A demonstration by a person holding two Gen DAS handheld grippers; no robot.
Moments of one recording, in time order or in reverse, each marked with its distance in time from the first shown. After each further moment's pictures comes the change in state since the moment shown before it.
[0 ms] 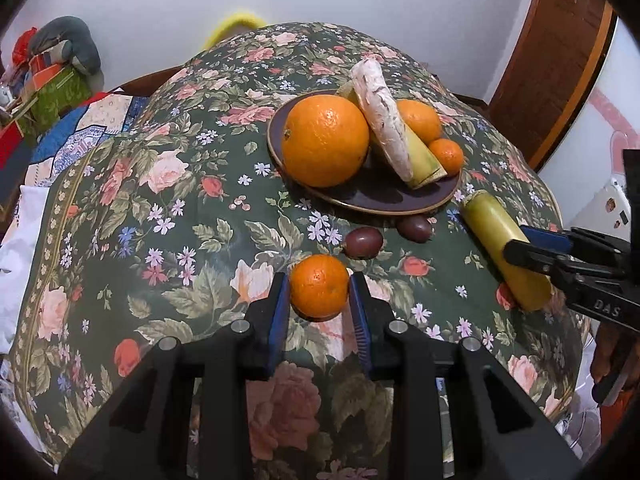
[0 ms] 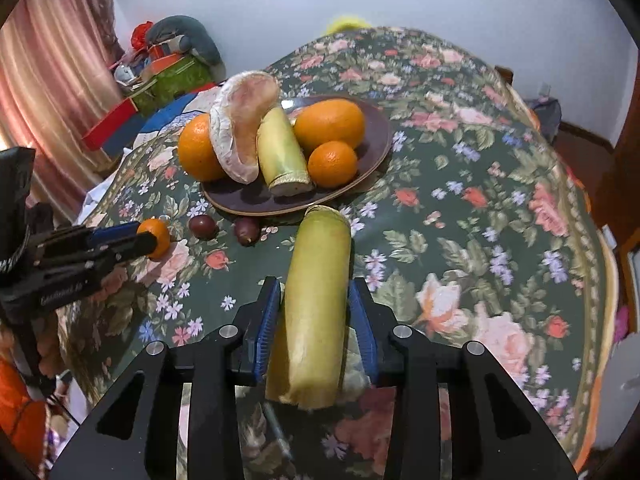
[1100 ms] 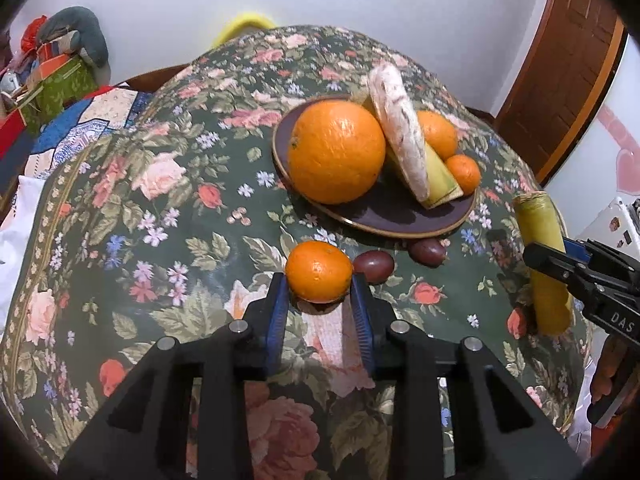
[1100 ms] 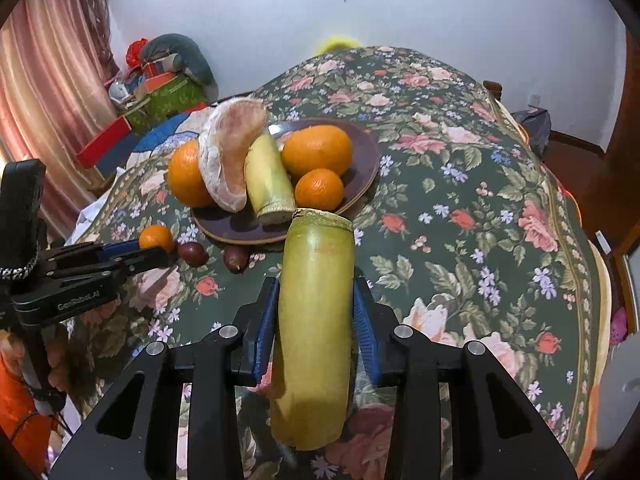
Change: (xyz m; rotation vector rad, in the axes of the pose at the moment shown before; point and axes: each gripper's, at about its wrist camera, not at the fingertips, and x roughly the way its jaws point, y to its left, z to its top) left arm 0.013 0.006 0.011 -0.048 -0.033 0.003; right arm -0.012 -0.004 0.005 0.009 -0.091 -0.039
